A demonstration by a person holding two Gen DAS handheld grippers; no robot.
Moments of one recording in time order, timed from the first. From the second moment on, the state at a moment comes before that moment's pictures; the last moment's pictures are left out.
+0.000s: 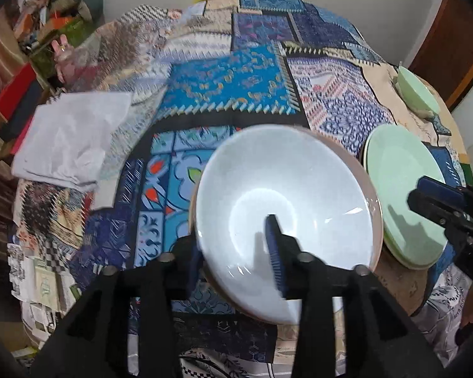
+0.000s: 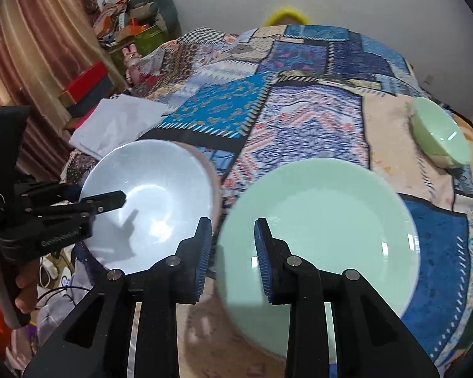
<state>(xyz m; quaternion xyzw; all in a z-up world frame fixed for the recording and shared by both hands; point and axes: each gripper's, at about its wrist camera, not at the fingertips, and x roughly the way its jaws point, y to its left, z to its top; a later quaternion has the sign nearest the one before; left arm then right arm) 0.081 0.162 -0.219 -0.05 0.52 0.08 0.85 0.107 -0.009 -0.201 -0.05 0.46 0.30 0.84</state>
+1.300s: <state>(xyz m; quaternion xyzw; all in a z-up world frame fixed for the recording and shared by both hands) 0.232 -0.028 -0.135 0.01 0.42 -0.05 0.91 0.236 -0.225 -0.168 0.05 0.40 0.13 0.91</state>
